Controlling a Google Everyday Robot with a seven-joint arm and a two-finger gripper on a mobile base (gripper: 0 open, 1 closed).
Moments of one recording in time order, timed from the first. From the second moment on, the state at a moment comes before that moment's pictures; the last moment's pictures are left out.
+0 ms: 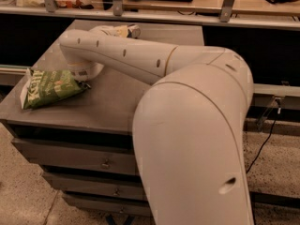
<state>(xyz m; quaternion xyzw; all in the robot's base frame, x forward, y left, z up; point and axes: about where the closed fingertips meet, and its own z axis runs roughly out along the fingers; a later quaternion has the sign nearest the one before) 0.836 0.097 0.890 0.06 0.76 -0.12 0.63</state>
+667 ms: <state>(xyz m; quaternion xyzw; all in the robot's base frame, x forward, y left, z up) 0.788 0.082 0.914 -0.02 0.79 -0.08 0.60</state>
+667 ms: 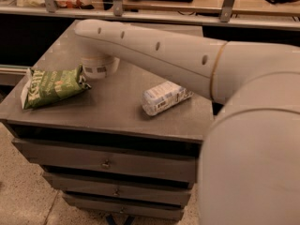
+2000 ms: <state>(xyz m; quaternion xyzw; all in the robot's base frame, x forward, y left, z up) 0.614 0.075 0.900 -0.11 0.86 0.04 0.50</state>
